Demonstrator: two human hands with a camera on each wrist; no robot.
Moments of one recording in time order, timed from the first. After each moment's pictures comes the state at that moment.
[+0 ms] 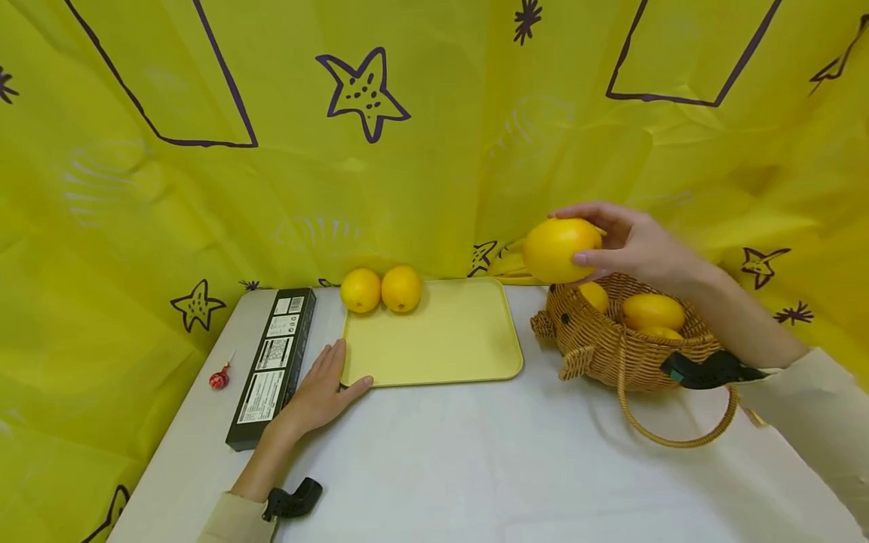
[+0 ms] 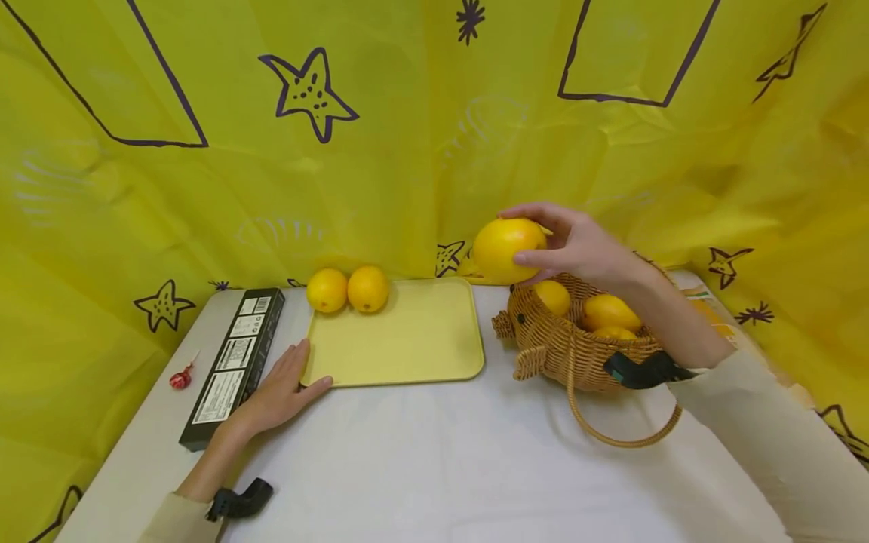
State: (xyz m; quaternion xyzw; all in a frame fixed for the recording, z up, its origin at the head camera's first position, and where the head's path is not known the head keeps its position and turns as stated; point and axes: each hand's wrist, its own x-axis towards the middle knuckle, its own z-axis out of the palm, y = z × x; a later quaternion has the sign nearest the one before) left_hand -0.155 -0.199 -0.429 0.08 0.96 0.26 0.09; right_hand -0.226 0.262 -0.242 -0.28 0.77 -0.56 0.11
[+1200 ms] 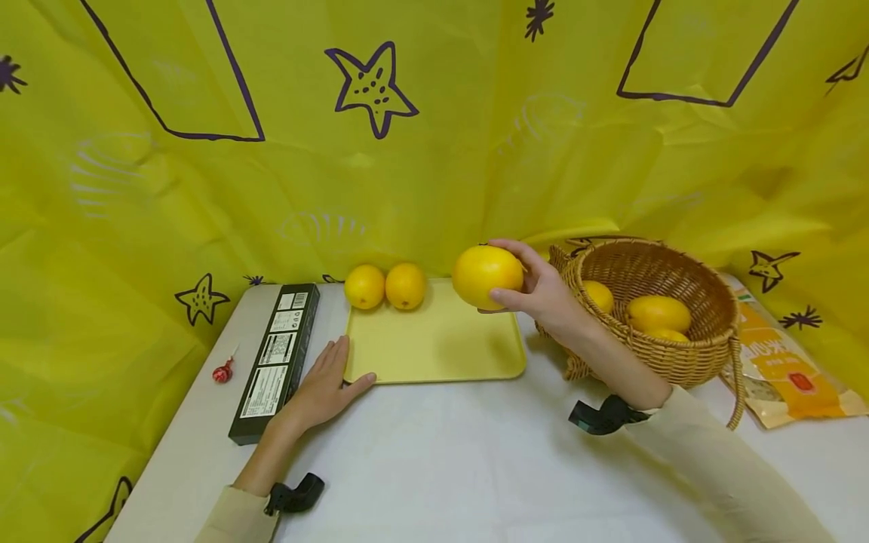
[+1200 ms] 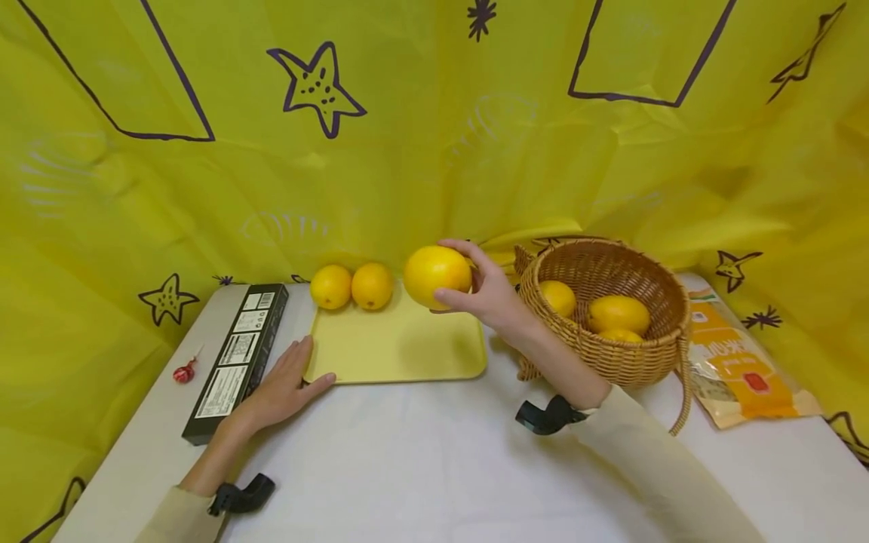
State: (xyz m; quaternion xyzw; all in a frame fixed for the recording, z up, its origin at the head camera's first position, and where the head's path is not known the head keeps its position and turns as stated) left_hand -0.157 -0.200 -0.429 0.09 0.96 0.26 0.08; right_hand -0.211 0.151 -0.306 -0.23 0.67 -0.70 0.09
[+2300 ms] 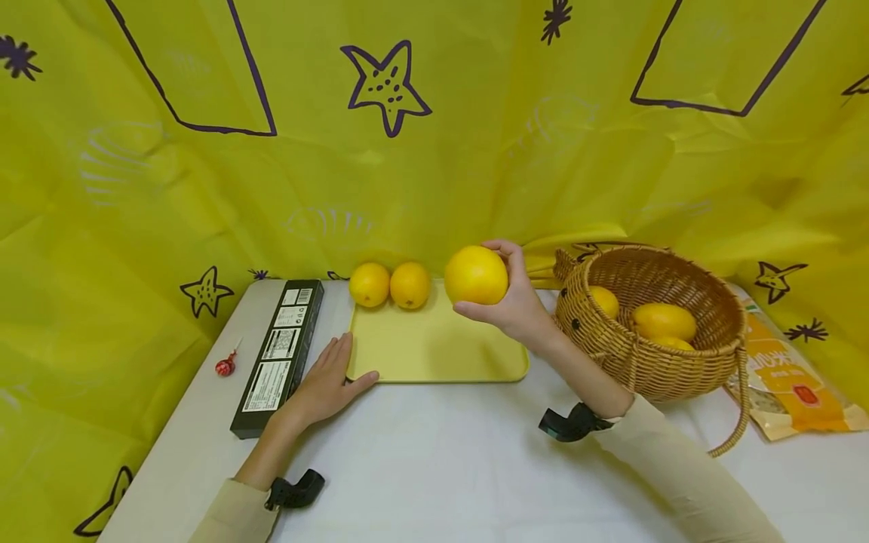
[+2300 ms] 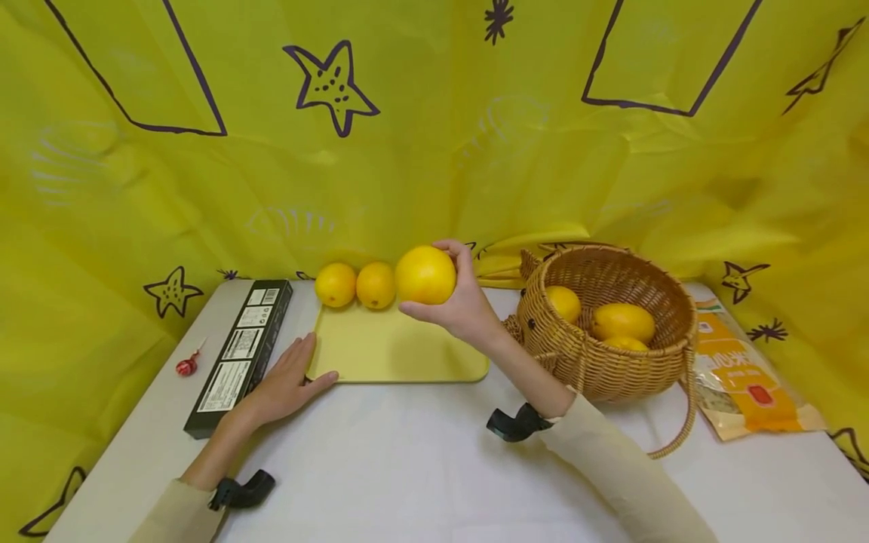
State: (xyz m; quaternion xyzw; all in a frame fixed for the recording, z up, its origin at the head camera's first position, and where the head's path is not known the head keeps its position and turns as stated) left_hand -0.157 -0.201 -0.427 0.09 0.96 0.26 0.08; right_hand -0.211 0.112 -0.315 -0.19 0.75 -0.63 0.01
